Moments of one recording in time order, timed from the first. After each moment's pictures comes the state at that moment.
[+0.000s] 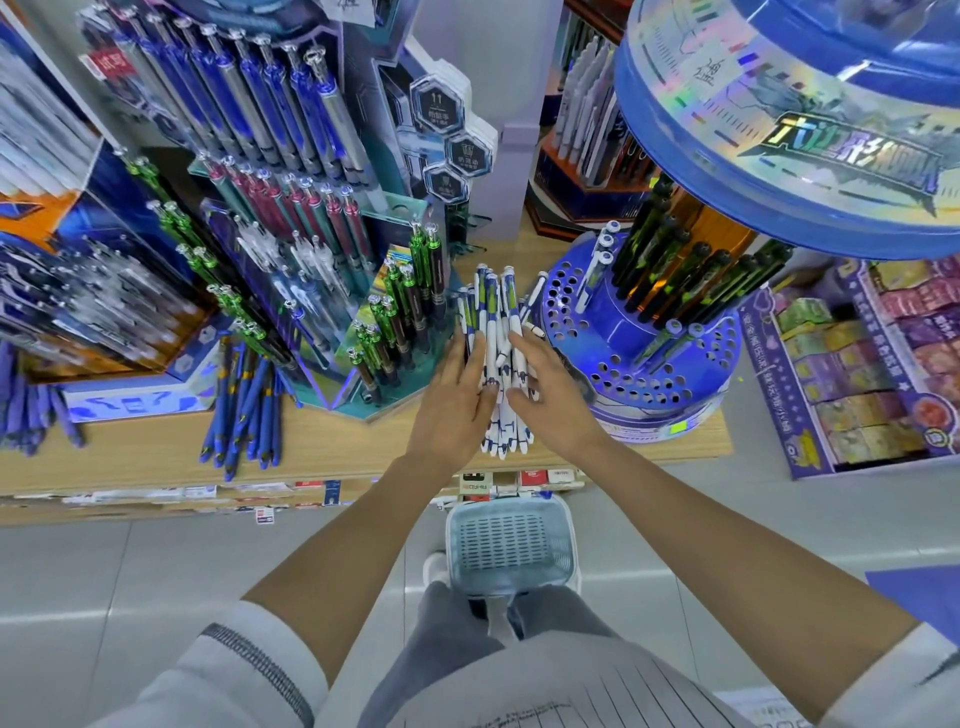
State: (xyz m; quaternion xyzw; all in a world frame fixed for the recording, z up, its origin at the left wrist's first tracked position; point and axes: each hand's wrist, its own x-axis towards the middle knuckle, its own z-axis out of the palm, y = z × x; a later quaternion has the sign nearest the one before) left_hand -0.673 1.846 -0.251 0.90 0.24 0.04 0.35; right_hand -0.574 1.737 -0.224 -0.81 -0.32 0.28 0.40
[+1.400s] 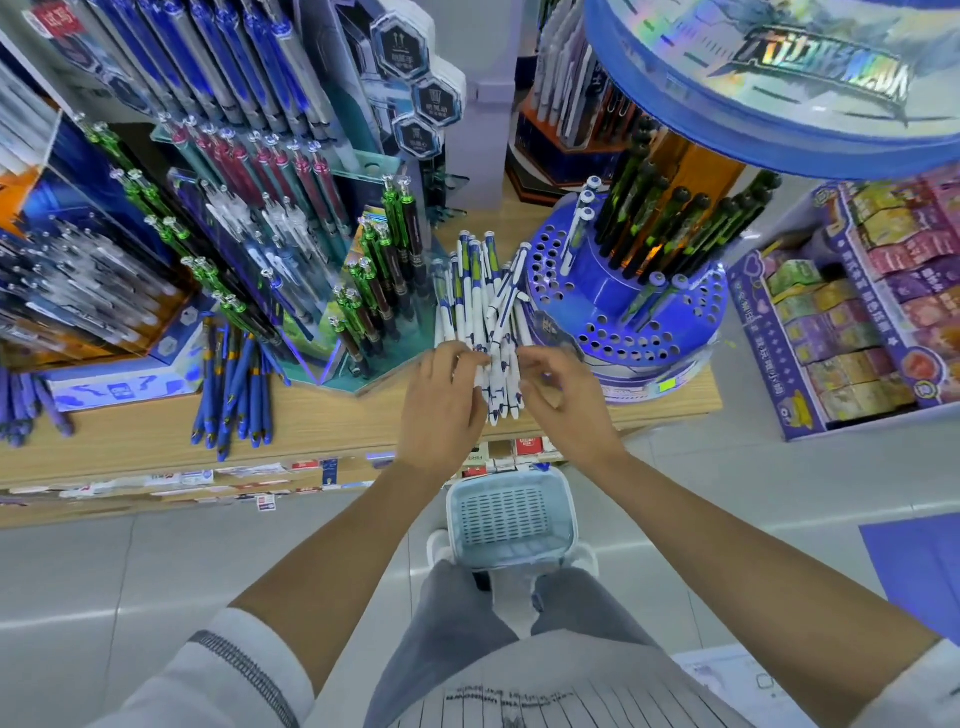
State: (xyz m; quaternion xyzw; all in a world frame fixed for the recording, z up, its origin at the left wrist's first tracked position) left_hand -0.701 1.822 -0.249 0.95 0.16 0.16 0.20; right_hand -0.596 1.686 -0.241 -0.80 -0.33 0.16 0.47
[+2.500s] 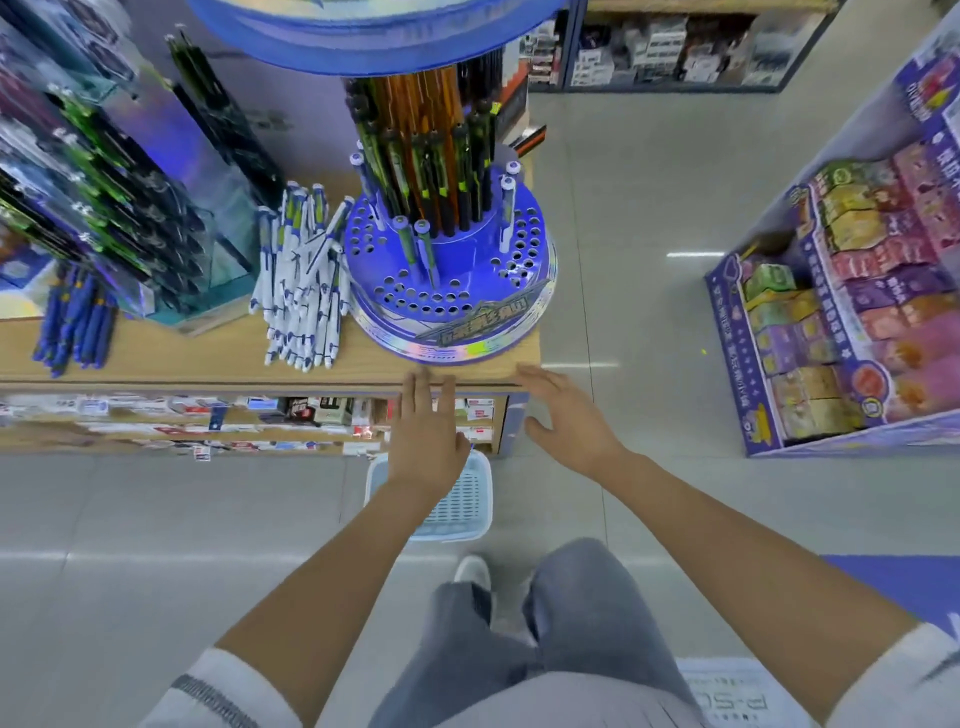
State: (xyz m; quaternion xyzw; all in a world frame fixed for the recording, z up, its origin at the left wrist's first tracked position) left_hand -0.609 1.584 -0.266 0.92 0.34 -0.15 0.13; right_hand -0.463 1.462 -0.276 -0.81 -0.46 0.24 0.27
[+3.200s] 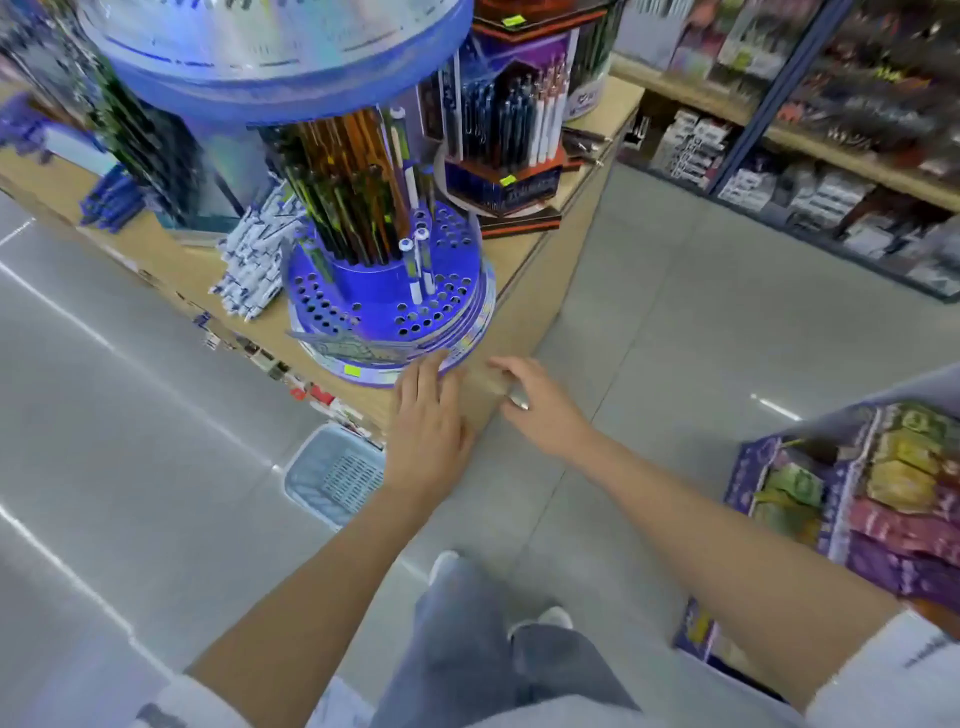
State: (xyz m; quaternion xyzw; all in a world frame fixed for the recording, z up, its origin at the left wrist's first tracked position) left_hand -0.406 1.483 -0.227 0.84 0.53 0.10 0.08; right_hand -0.239 1.476 -0.243 -0.65 -0.62 0.37 0.26
